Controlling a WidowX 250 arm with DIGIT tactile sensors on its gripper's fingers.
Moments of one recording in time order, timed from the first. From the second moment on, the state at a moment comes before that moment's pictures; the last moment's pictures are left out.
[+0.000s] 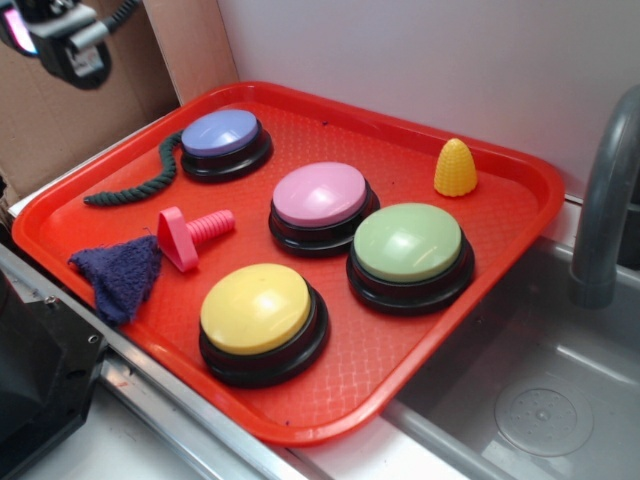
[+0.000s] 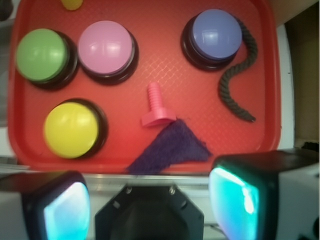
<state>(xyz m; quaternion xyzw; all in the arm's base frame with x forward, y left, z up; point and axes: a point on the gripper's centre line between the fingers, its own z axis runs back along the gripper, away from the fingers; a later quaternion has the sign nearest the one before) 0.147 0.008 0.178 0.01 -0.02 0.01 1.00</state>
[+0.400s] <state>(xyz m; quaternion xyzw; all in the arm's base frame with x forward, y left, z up) 0.175 0.026 0.116 0.04 0.00 0.00 1.00</state>
